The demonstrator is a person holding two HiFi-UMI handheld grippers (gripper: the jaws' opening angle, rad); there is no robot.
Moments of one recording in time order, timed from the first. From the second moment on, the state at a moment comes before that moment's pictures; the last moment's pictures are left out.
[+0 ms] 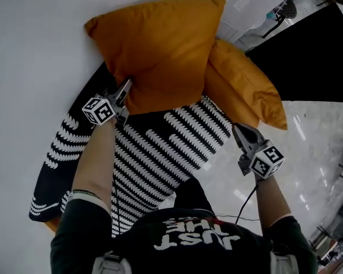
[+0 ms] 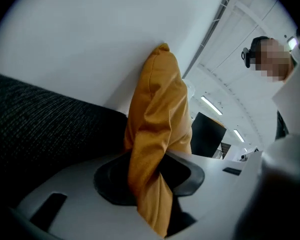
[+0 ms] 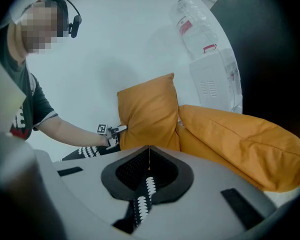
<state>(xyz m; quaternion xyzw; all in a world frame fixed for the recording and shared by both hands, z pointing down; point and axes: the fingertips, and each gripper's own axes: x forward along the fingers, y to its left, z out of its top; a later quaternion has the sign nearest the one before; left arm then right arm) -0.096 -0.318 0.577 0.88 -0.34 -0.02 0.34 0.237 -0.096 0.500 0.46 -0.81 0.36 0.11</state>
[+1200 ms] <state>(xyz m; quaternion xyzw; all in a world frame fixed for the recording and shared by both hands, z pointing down) -0.168 -0.138 0.385 0.87 -0.30 -0.15 0.36 0.167 -0.086 0.358 0.45 -0.84 0.28 0.08</state>
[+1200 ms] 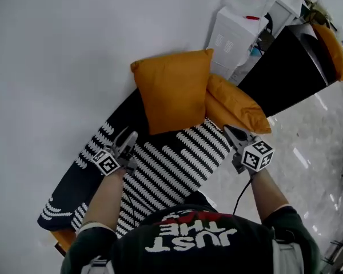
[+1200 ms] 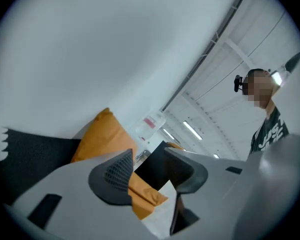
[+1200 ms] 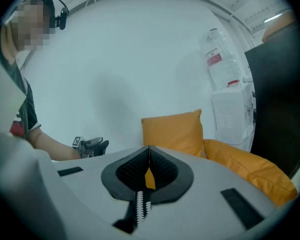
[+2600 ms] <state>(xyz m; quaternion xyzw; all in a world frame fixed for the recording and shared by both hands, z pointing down) -0.217 0.160 0.158 0.94 -0.23 -0.09 0.23 0.087 0.176 0.178 0.52 -0.83 0.20 0.07</state>
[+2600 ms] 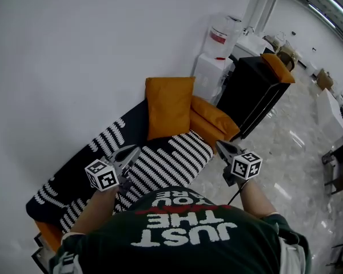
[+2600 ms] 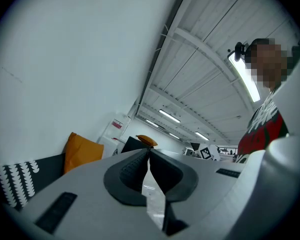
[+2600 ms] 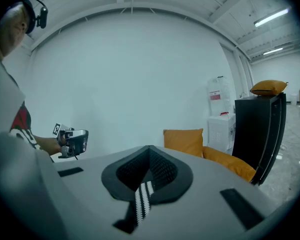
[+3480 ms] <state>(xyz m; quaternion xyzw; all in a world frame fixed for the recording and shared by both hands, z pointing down) -0.217 0.164 0.162 0.94 -0.23 -0.07 0.24 0.077 0.189 0.191 0.51 -0.83 0.21 0.07</state>
